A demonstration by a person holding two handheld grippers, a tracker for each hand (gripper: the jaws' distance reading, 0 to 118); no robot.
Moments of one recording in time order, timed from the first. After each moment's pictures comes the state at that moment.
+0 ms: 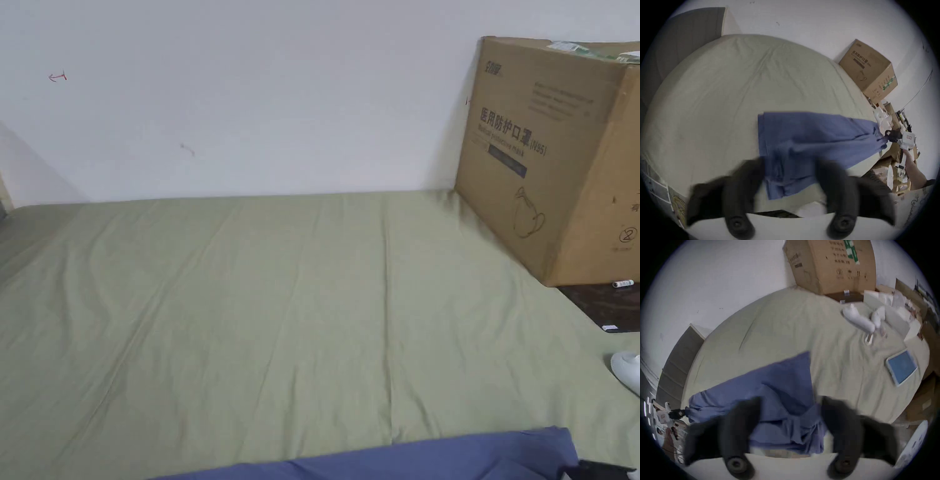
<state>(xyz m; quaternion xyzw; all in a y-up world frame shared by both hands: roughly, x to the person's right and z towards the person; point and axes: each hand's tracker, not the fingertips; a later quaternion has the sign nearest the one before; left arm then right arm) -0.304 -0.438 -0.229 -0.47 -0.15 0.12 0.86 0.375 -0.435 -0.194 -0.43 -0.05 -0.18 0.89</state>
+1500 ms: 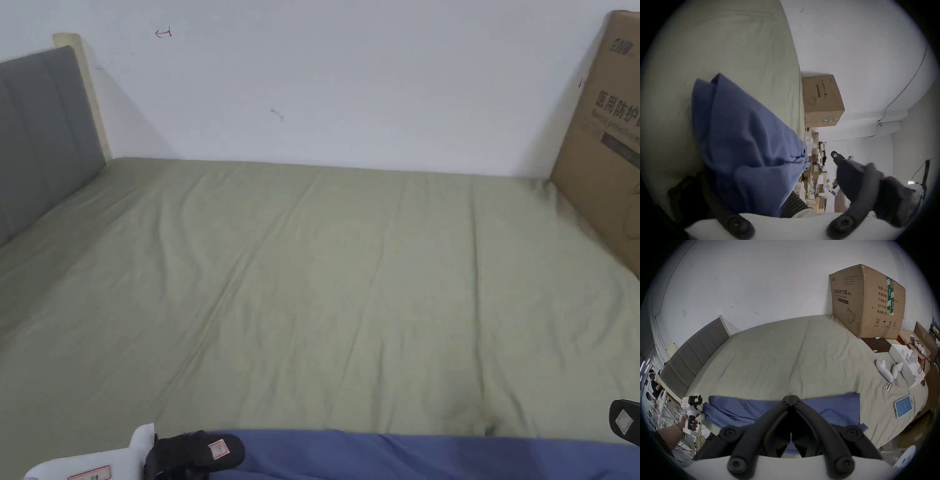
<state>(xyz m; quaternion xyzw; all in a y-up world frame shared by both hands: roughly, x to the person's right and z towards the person) -0.343 -0.561 -0.306 -0.44 -0.34 0.51 0.66 0.233 -0.337 -0.204 -0.34 0.04 -0.09 0.93</state>
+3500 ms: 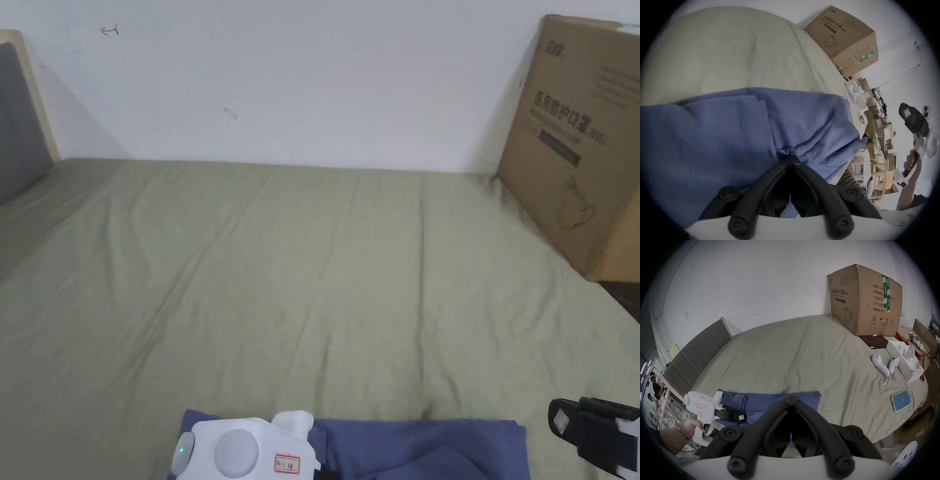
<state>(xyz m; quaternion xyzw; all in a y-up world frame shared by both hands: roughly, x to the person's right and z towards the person) -0.091 -0.496 -0.299 -0.55 -0.31 0.13 0.76 0.253 -0.338 -0.170 -0.34 0.04 -0.10 0.93</state>
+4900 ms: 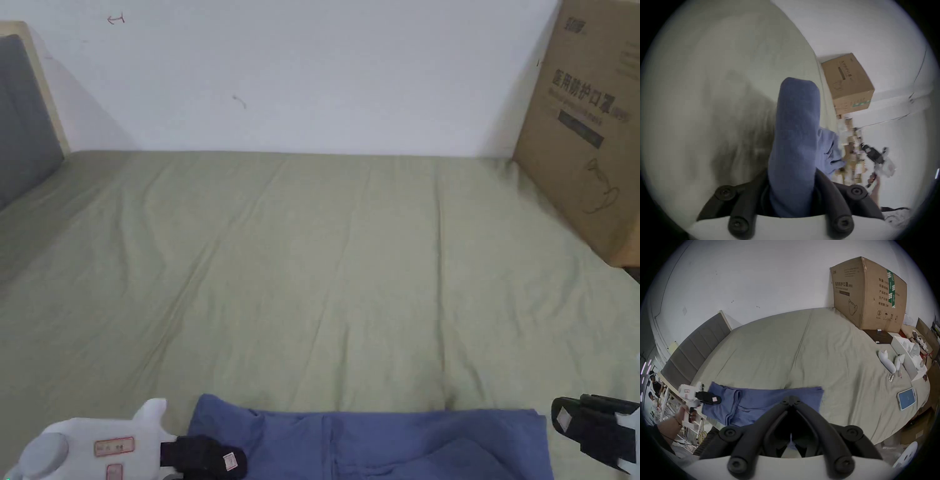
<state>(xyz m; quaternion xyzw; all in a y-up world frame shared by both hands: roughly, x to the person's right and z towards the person) -0.280 -0.507 -0.316 -0.51 -0.27 0.33 0.74 0.233 -0.352 -0.188 -0.37 0.05 -0.10 0.92</state>
